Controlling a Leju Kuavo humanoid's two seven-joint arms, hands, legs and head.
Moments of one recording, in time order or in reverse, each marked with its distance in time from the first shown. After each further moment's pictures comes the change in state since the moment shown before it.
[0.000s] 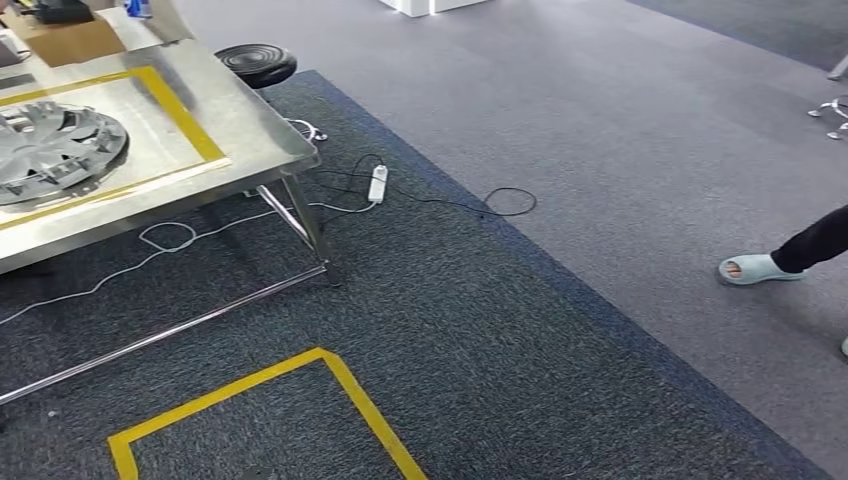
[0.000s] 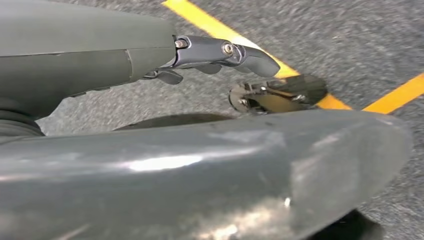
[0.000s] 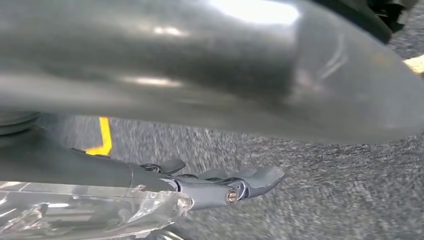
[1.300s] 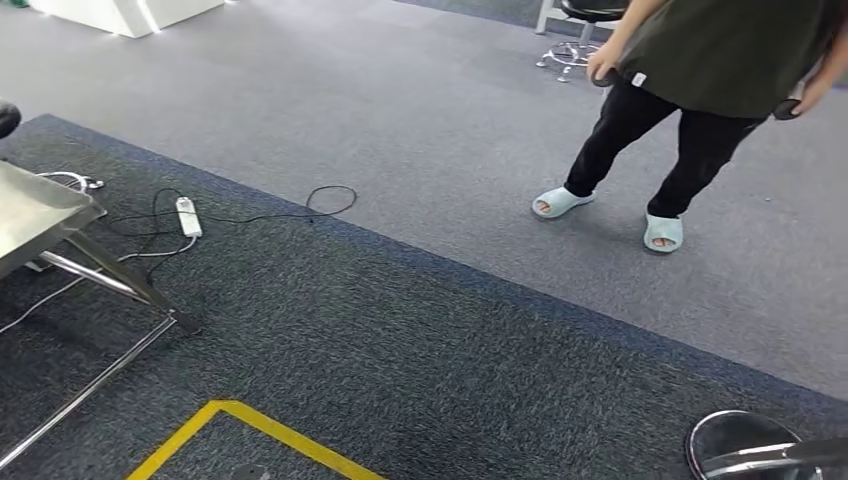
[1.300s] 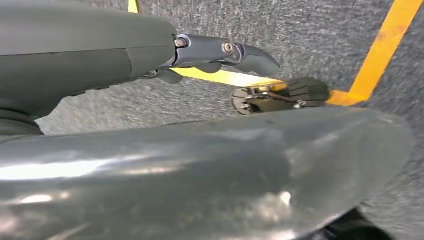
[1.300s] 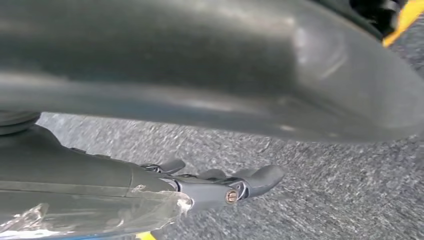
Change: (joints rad) left arm 0.006 0.003 -0.013 0.000 0.028 -0.022 -0.016; right arm 0.010 -0.023 -0.060 0.000 -0.113 0.034 -0.055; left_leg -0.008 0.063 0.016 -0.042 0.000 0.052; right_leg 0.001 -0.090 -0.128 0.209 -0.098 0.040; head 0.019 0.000
